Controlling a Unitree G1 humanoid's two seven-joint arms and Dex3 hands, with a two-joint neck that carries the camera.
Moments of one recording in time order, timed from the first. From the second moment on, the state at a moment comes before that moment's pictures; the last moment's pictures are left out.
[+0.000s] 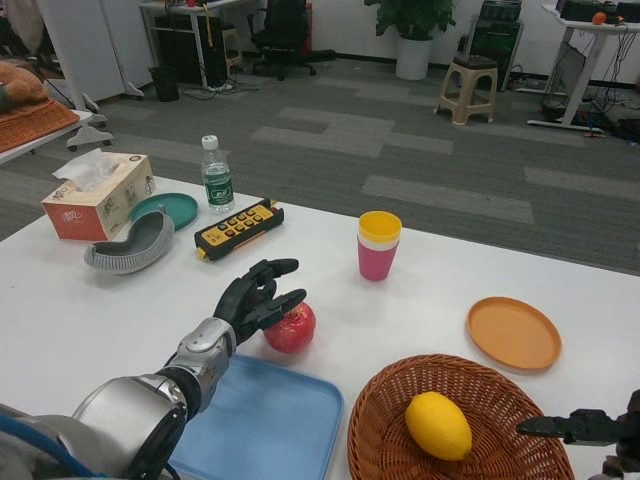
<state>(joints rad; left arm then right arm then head) -0.51 0.24 0.08 1.25 -0.42 -0.55 -0.23 -0.35 -0.32 0.31 0.83 0.35 -1.06 -0.52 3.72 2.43</state>
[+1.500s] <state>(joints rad) -0.61 0.36 -0.02 1.02 0.32 -0.23 -0.21 -0.35 -0.32 0.32 0.84 0.35 -1.06 -0.53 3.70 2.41</state>
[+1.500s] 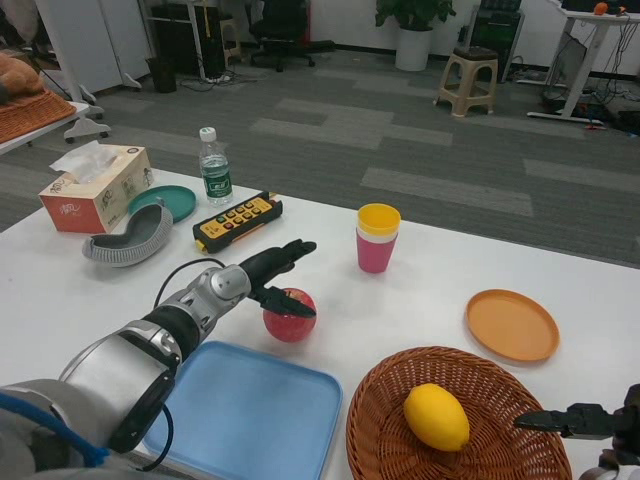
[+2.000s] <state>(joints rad) -0.61 0.37 -0.06 0.98 0.32 -0.20 -0.21 -0.35 -0.32 0.32 0.84 0.35 -1.06 -0.53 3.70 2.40</state>
